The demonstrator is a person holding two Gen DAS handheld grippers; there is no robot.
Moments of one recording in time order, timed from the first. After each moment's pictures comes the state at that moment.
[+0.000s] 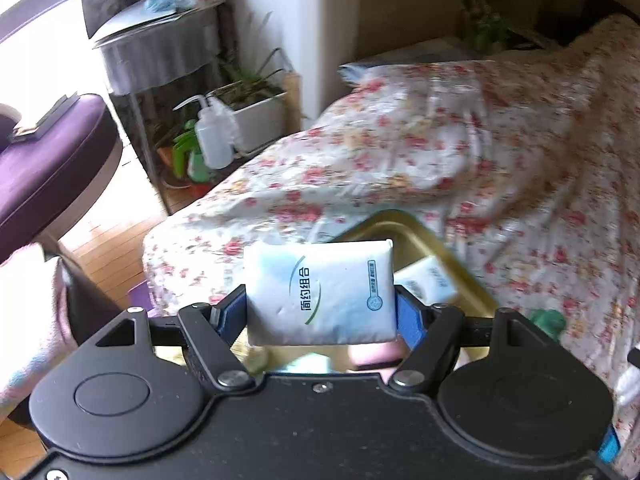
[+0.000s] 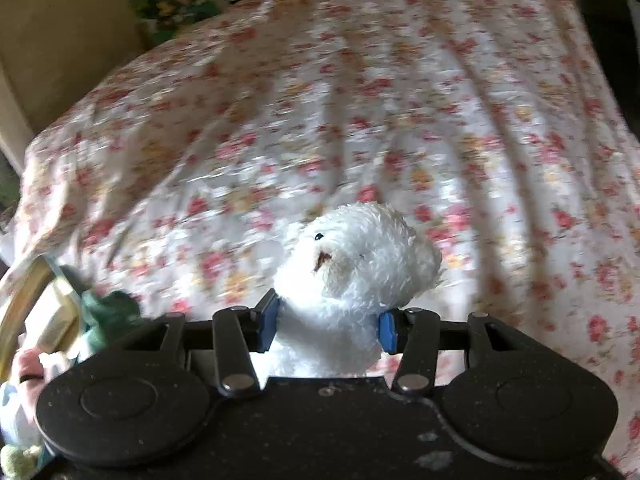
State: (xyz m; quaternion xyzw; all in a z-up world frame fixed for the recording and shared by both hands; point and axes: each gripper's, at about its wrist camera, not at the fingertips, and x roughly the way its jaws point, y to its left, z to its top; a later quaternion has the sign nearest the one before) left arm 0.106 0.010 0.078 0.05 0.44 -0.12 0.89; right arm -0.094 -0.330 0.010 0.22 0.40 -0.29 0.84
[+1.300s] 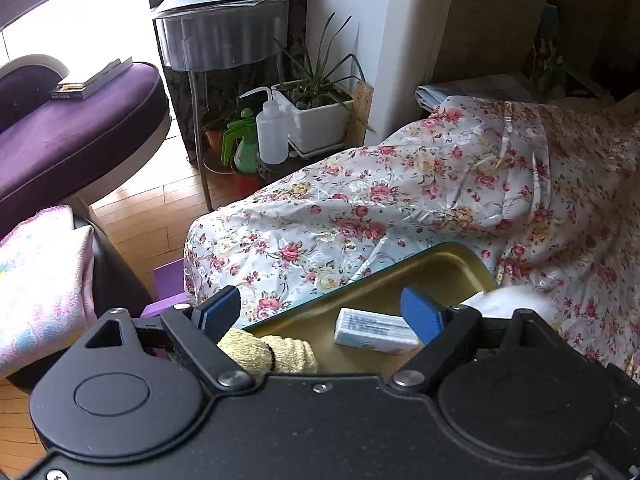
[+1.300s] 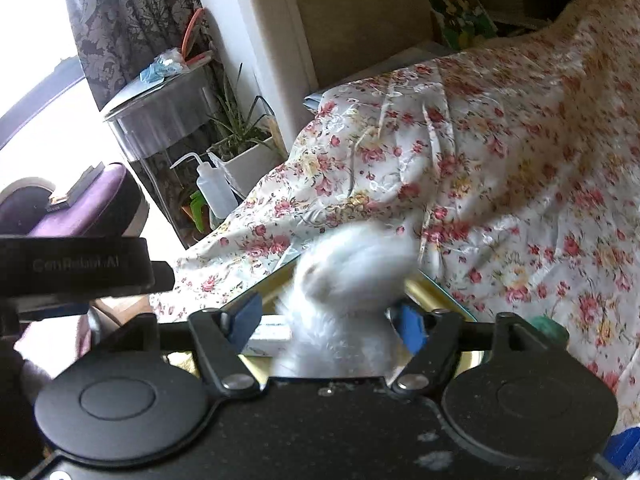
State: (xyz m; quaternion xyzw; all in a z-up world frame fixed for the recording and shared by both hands) left arm 0.126 0.056 0.083 -0.01 0.45 -0.06 0.89; right arm 0.060 -0.104 0.062 0.15 0.38 -0.05 0.91
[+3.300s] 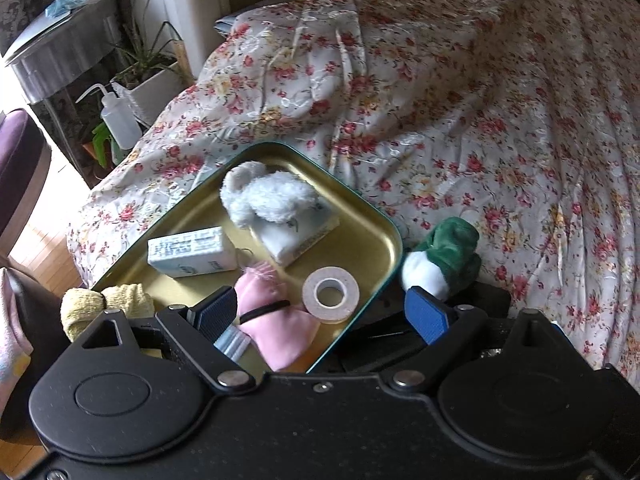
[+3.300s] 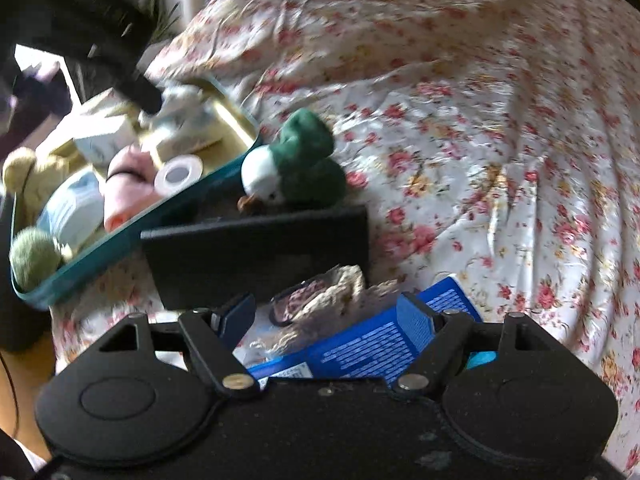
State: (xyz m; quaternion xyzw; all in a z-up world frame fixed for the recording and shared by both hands) left arm 0.049 -0.069 0.059 0.11 0.49 -0.22 0.84; right arm -0.102 -0.196 -0.022 0.04 0.48 -0.12 0.87
